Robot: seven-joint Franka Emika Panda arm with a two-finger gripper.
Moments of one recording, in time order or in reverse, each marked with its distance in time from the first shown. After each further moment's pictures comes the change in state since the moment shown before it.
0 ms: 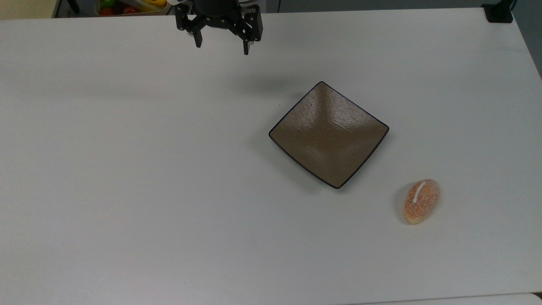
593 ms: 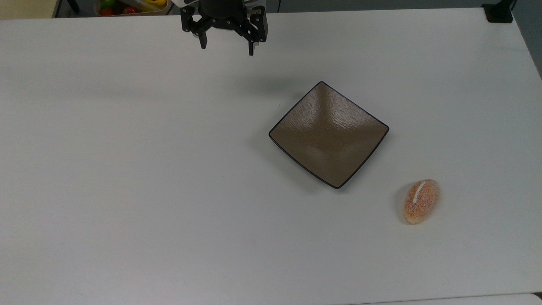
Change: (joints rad) arm 0.013 0.005 0.003 0.001 0.000 0.000 0.006
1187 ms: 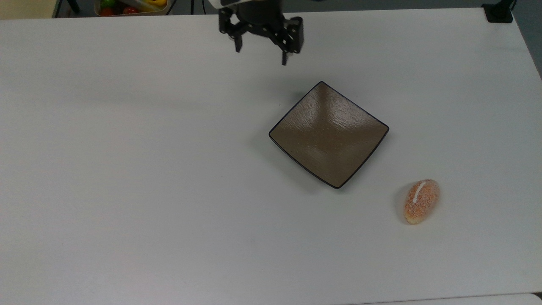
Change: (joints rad) arm 0.105 0.059 0.007 0.069 0.003 0.006 0.287
